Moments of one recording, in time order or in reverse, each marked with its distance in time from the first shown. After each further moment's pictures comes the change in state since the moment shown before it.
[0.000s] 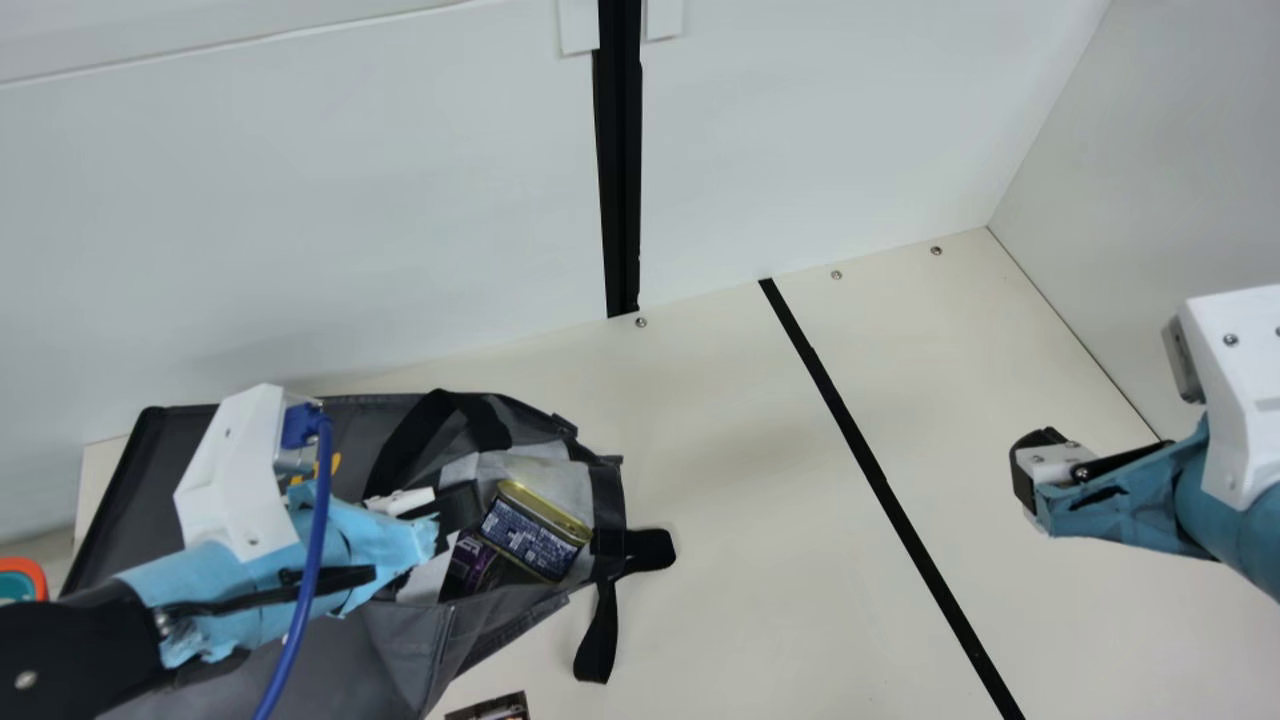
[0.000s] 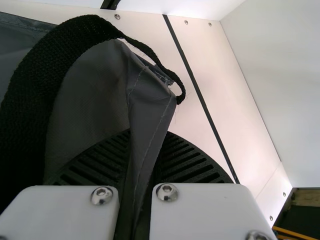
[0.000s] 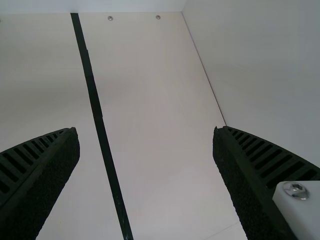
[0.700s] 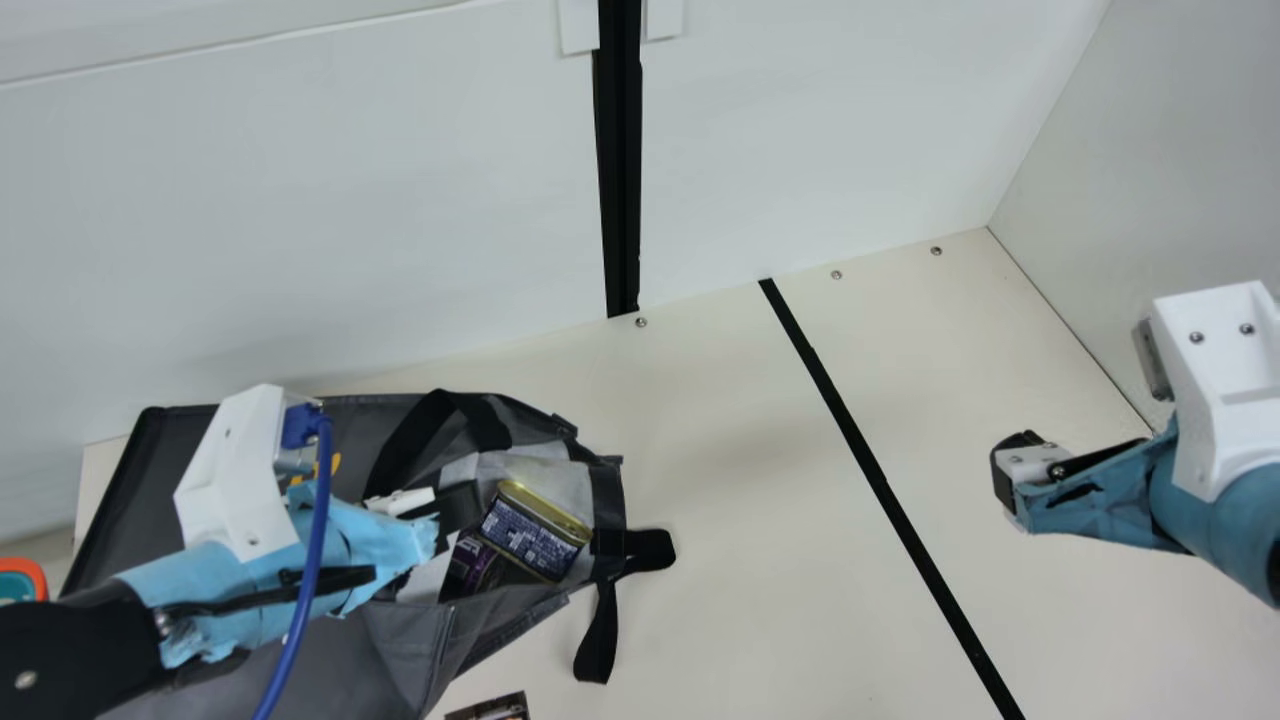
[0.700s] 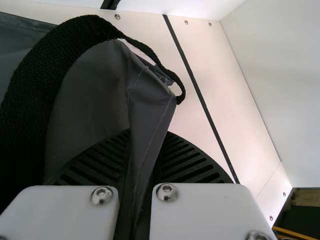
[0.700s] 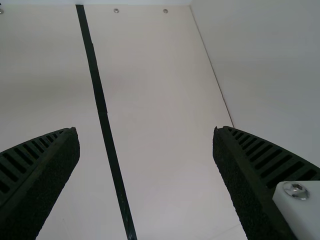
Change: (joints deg) left arm 0.0 0.0 0.0 0.0 0.0 0.0; right arm 2.8 1.7 0.9 -1.3 -0.3 1.9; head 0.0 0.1
